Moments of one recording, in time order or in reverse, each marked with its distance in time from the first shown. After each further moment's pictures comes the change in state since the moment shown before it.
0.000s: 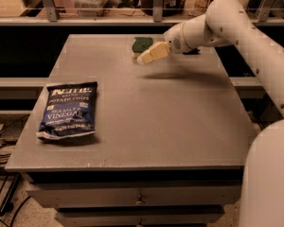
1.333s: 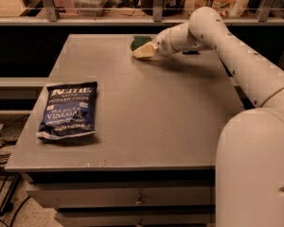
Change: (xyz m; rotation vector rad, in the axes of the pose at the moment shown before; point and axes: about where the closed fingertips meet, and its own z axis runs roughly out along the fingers) arm 0.004 -0.028 0.061 0.049 -0.016 0.127
